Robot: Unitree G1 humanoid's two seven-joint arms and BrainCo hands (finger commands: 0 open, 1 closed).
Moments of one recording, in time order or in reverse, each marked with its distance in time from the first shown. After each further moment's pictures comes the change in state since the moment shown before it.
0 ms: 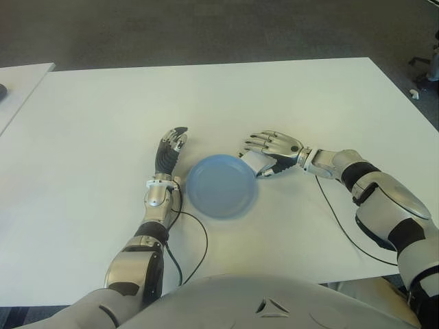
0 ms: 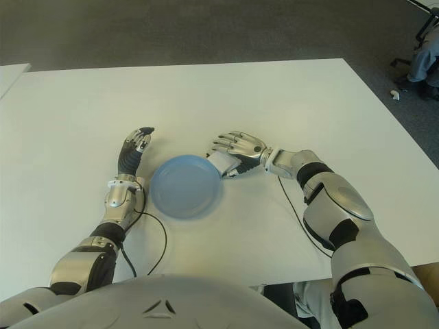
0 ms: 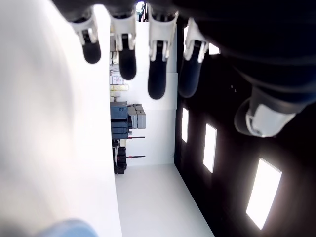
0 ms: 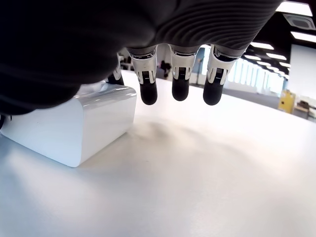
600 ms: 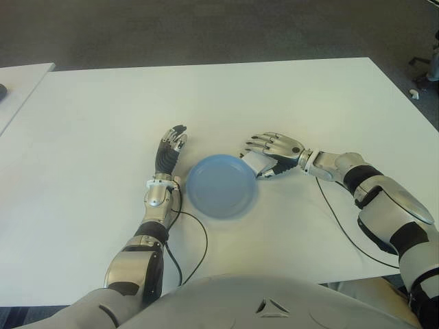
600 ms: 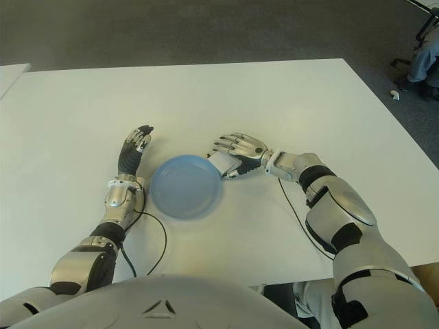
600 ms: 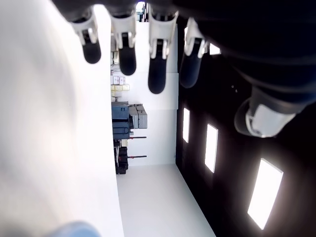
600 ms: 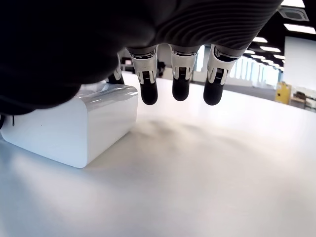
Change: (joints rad) left arm -0.001 0.004 -0.004 0.002 -0.002 0.038 0.000; right arm 0.037 -0.010 -0.076 -0.033 0.040 -0.039 0.071
